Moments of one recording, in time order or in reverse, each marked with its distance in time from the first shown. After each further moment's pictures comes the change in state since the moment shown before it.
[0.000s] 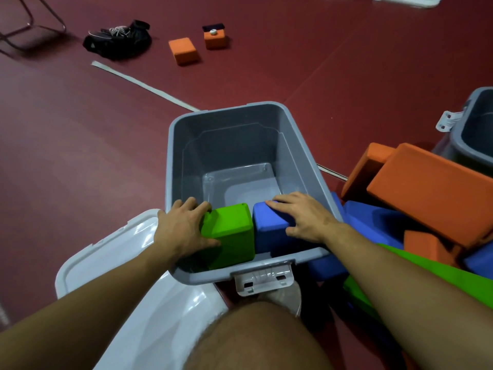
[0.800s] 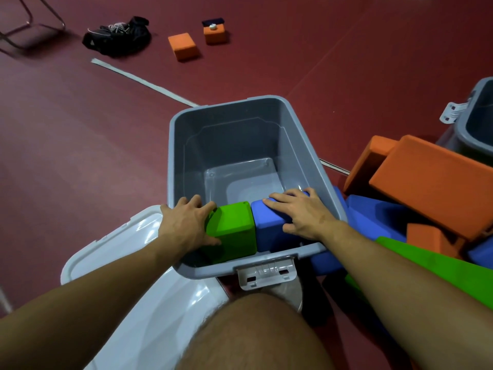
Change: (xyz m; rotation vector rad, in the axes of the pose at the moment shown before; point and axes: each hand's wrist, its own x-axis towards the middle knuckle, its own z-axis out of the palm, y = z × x) left_hand 0.002 0.004 0.000 0.143 -0.115 0.022; right_hand -0.003 -0.015 0.001 -0.171 -0.048 0.024
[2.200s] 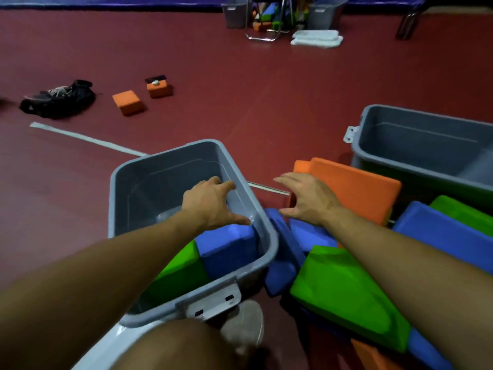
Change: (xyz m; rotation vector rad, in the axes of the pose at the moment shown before) left_hand 0.050 0.148 -0.142 -0.180 0.209 0.250; right_hand -0.106 0.098 -0.084 0.111 0.476 0.250
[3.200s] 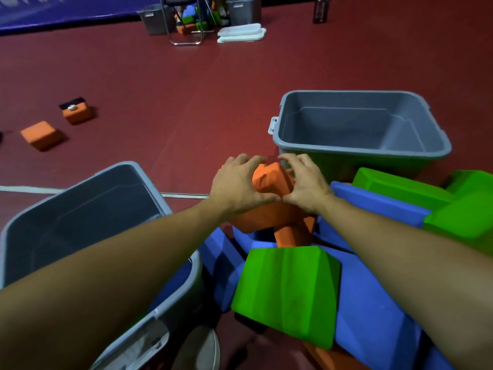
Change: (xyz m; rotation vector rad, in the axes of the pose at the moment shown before) left_hand 0.100 0.216 0.013 -0.230 0.195 0.406; right_hand -0.082 0.148 -0.030 0.316 0.181 0.536
